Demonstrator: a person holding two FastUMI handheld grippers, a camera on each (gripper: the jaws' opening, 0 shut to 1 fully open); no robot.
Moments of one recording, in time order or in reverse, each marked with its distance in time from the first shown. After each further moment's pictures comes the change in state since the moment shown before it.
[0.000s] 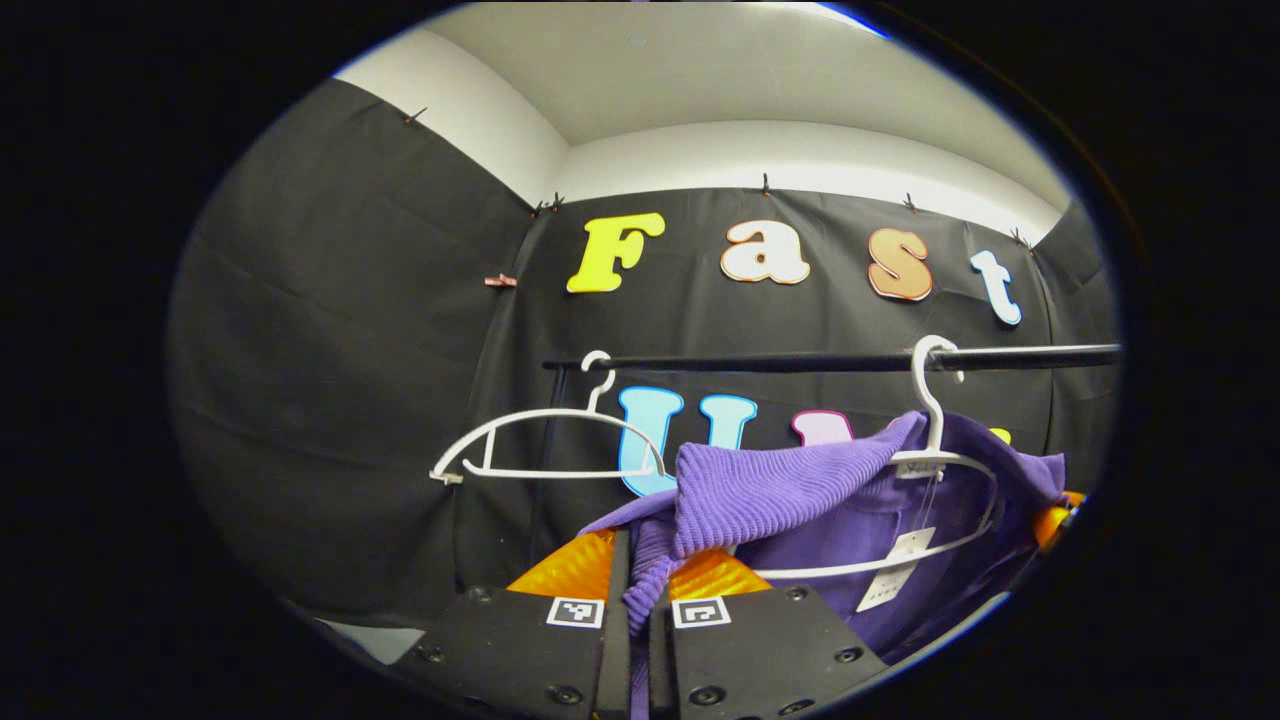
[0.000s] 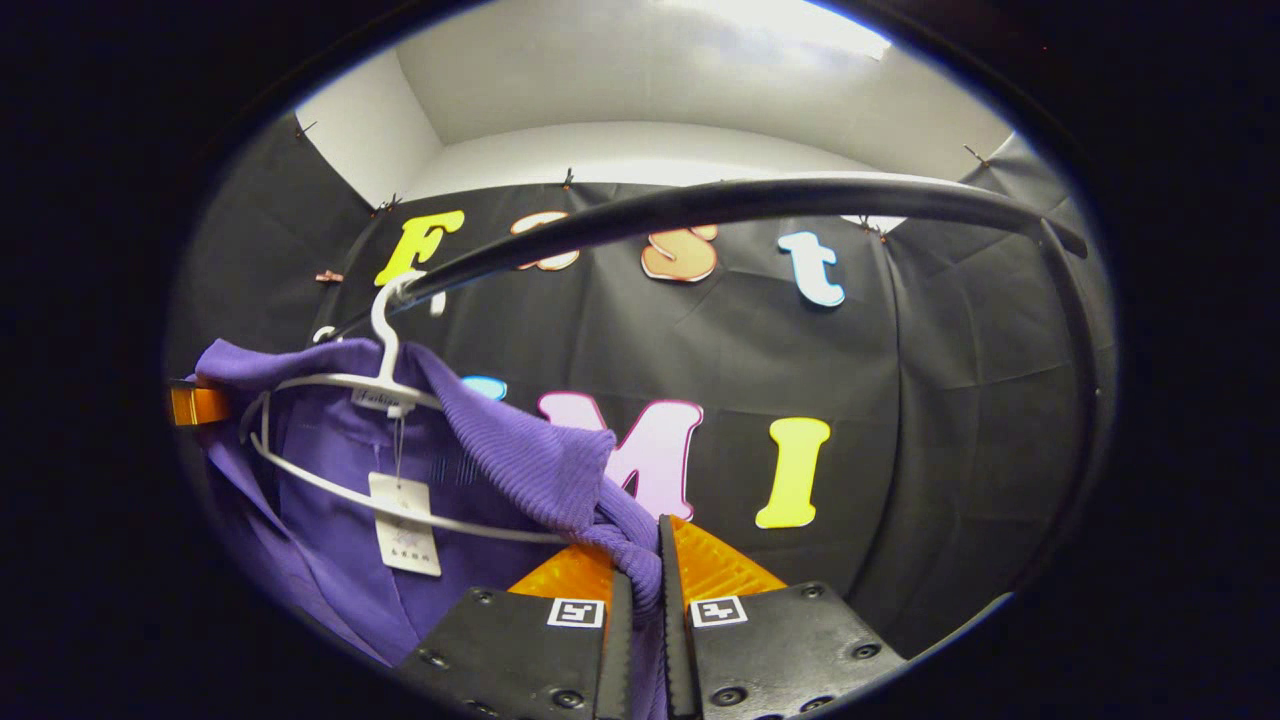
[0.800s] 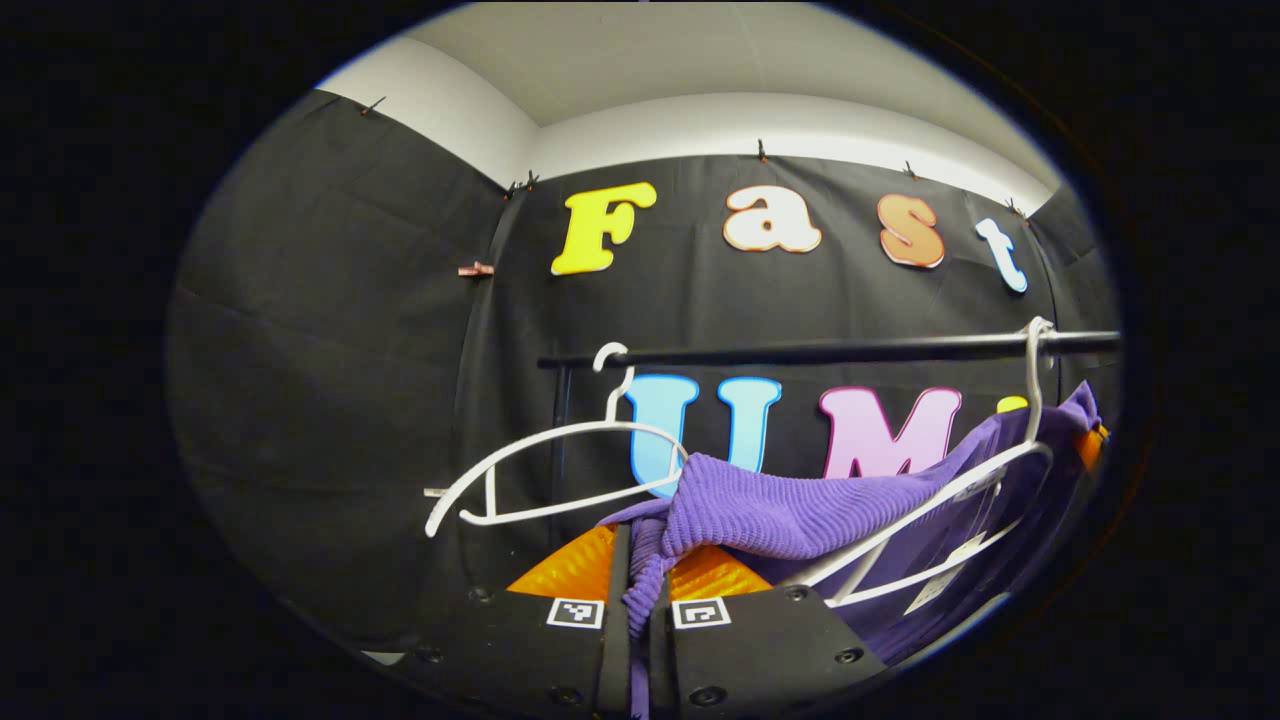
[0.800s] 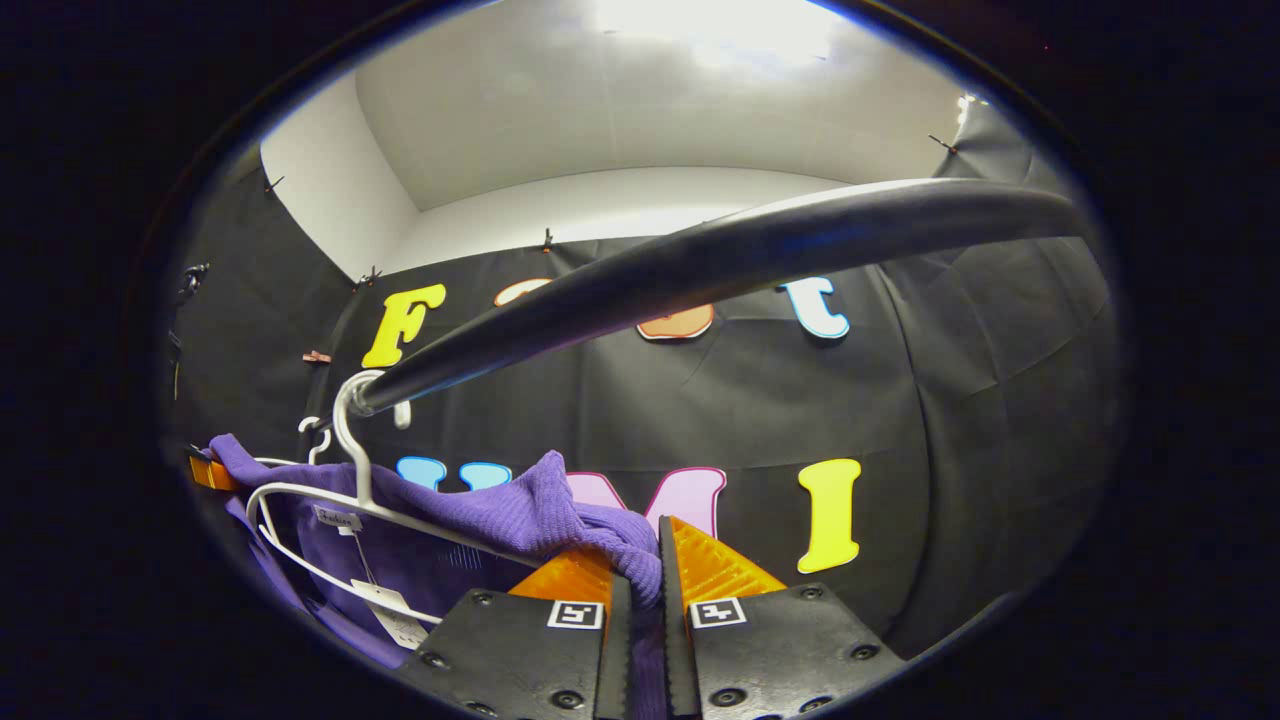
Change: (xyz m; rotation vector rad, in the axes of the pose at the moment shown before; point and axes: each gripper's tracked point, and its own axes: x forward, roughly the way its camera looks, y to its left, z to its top) left arm 0.085 0.059 -0.026 0.067 0.137 -0.054; right arm 0.051 0.039 0.031 0.118 -0.145 0.047
